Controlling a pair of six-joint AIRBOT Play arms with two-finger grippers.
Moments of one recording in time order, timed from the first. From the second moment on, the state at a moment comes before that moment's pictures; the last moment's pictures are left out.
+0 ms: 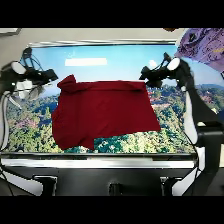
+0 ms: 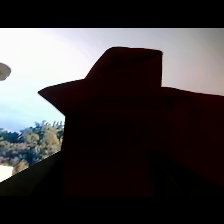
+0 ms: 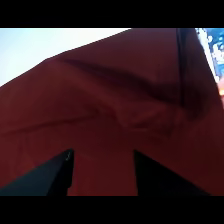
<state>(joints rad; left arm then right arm) 0.12 -1.77 1.79 1.29 -1.04 -1.59 0.03 -1.91 1.94 -1.09 1.12 1.87</state>
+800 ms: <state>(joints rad) 0.47 -1.36 1.33 1.29 -1.33 -1.58 -0.43 -1.73 1.41 -0.95 1.61 1.28</state>
